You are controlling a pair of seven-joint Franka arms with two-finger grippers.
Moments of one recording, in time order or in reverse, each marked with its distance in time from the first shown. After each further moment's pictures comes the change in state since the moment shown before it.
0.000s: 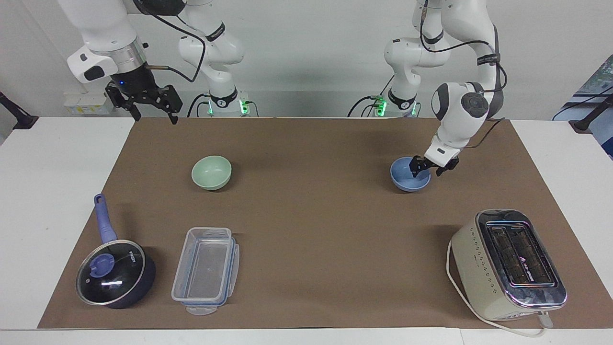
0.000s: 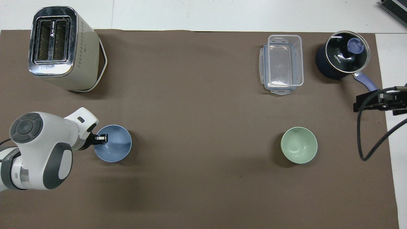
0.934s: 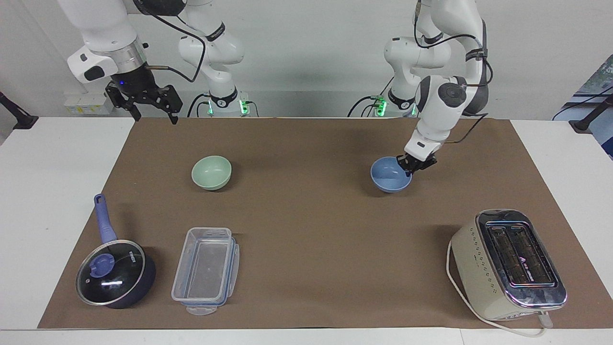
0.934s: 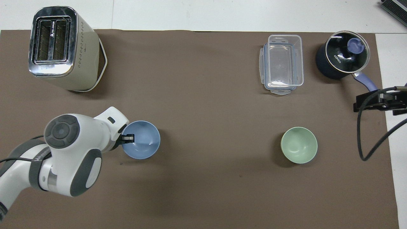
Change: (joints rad) left arm -0.231 -0.025 -0.013 0.057 -0.003 -0.032 -0.220; right arm 0.000 0.000 0.000 0.000 0.000 0.000 0.000
